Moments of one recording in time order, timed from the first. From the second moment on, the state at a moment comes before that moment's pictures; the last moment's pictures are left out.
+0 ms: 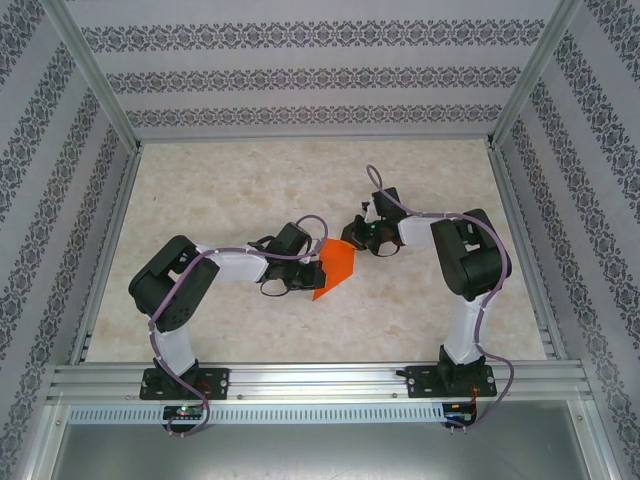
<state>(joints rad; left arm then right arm) -0.70 1.83 0.90 -0.10 0.48 -0.69 0.32 1.96 1.02 -0.04 -0.58 0.73</state>
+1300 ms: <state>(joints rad) -0.71 1.81 0.94 -0.23 0.46 -0.68 0.47 1.86 0.87 0.04 -0.53 0.74</state>
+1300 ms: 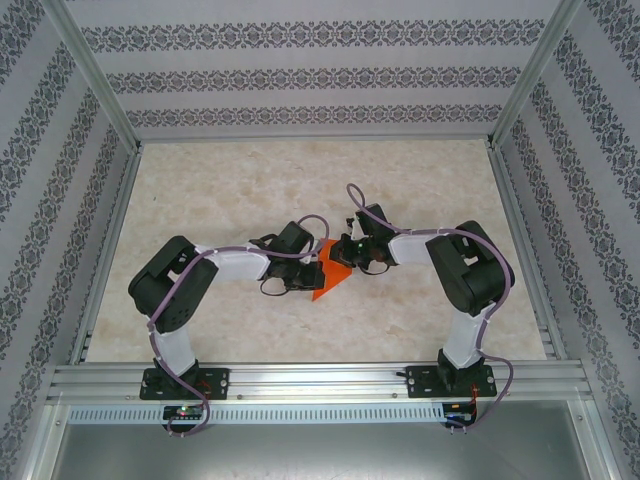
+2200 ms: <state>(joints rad) -0.69 1.94 1.12 -0.29 0.47 -0.71 0.47 1.87 0.85 0.13 -0.54 0.78</state>
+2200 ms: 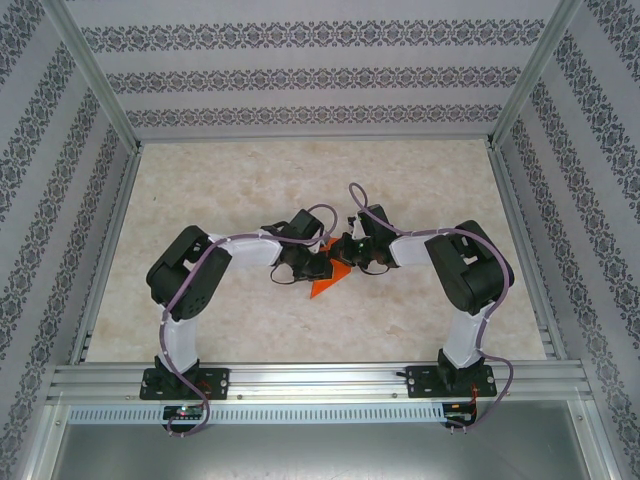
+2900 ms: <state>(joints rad) -0.69 1.86 0.99 -0.02 0.37 -1.02 0.47 1.87 0.84 0.15 -0.52 0.81</state>
